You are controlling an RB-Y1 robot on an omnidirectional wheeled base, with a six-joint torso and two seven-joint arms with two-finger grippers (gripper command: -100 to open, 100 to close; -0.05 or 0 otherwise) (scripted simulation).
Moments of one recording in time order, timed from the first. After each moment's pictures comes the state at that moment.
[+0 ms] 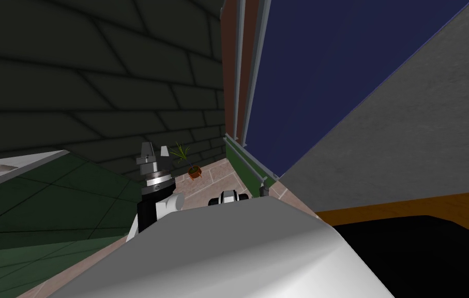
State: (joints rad) left arm 0.45 0.00 0.07 -2.29 0.07 -0.45 -0.02; right arm 0.09 -0.16 0.55 -0.48 2.12 1.41 0.18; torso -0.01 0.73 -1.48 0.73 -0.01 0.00
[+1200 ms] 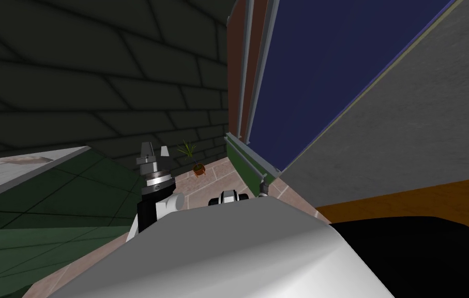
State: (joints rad) left arm 0.45 0.00 0.07 -2.29 0.07 -0.45 -0.02; right arm 0.04 -0.19 0.54 -0.49 2.08 1.34 0.22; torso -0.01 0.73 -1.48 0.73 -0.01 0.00
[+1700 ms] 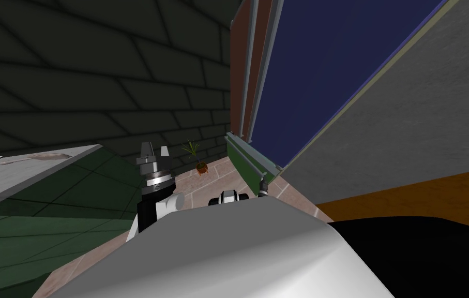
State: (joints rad) left arm 0.45 0.00 0.07 -2.29 0.07 -0.45 -0.02; right arm 0.00 -0.20 0.54 -0.49 2.06 1.31 0.23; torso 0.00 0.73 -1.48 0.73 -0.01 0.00
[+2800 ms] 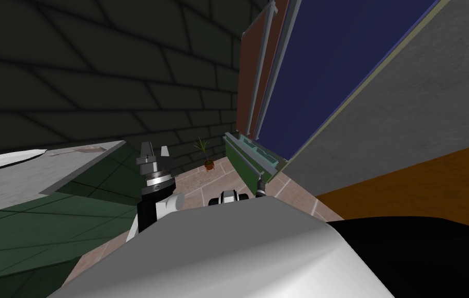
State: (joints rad) left arm 0.45 0.00 0.07 -2.29 0.07 -0.45 -0.02; right arm -0.02 -0.16 0.54 -0.49 2.06 1.30 0.27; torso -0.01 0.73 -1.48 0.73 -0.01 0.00
